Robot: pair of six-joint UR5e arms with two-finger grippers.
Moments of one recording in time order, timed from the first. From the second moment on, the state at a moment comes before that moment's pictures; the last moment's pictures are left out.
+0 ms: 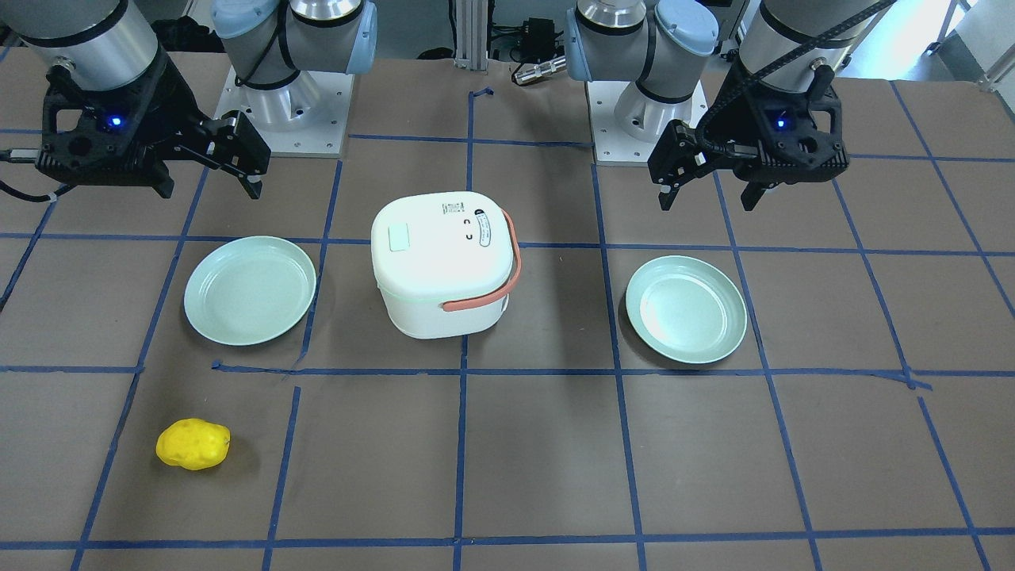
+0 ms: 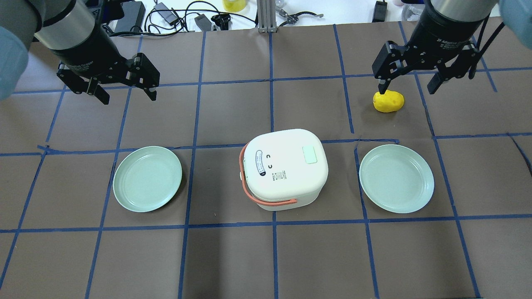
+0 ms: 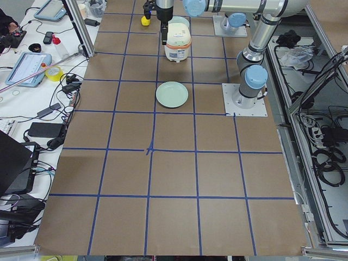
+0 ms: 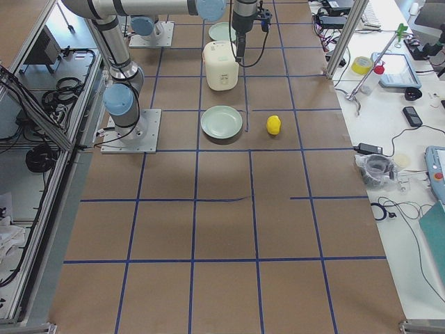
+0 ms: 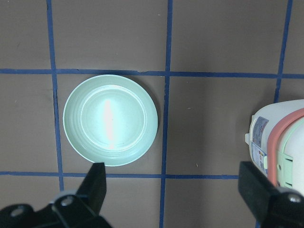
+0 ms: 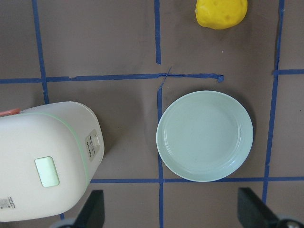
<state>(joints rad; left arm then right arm) -1.53 -1.54 -1.57 -1.56 1.56 0.00 1.51 -1.56 1.51 -1.46 -1.53 -0.04</state>
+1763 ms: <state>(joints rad) -1.53 -1.54 -1.57 -1.56 1.56 0.00 1.51 -1.55 1.51 -1.44 -1.59 -0.04</state>
